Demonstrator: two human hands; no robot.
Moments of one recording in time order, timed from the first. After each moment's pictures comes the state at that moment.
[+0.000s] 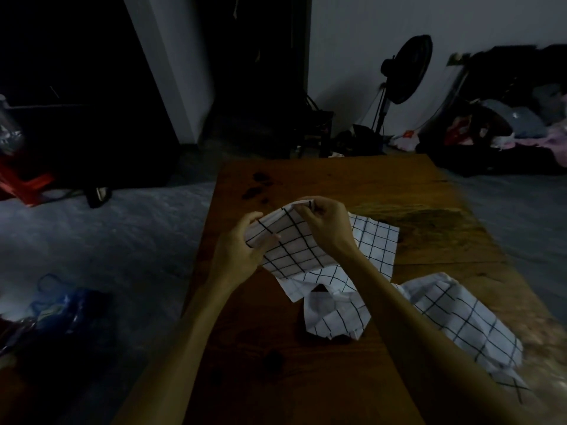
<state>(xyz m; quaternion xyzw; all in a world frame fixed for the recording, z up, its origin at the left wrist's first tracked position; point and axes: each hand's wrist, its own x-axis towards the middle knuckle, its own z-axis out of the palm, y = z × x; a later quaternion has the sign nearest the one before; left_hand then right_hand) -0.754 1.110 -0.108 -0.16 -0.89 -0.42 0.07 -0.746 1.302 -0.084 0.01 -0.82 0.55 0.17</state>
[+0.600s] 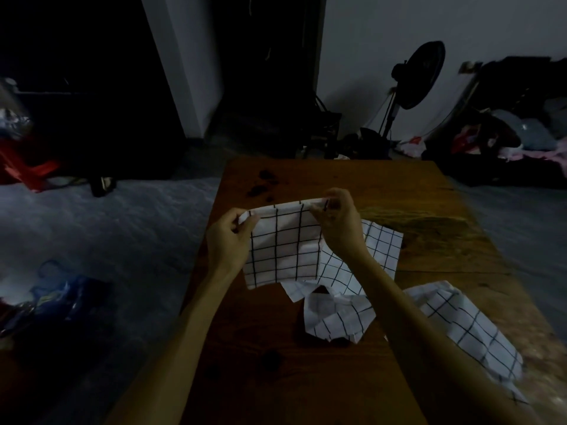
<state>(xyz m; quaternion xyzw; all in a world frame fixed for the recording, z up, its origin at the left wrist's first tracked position) -0.764 1.102 -0.111 -0.07 -0.83 -0.53 0.15 -0.750 1.308 -0.087 -0.05 -0.84 0.53 0.14</state>
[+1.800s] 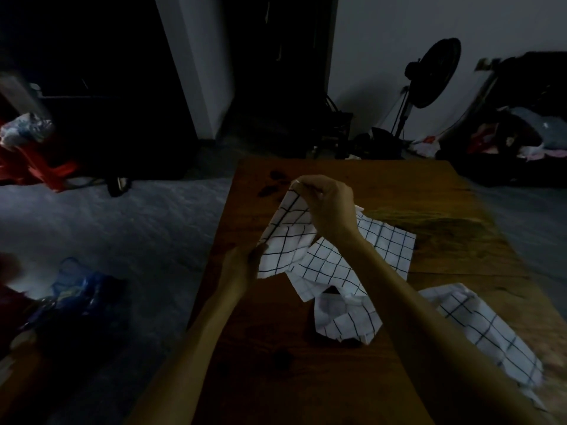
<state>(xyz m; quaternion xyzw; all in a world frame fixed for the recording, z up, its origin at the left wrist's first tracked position) -0.741 1.093 -0.141 -0.01 -0.92 -0.39 -0.04 -0.763 1.272 -0.049 0.07 -0.86 0.45 0.24</state>
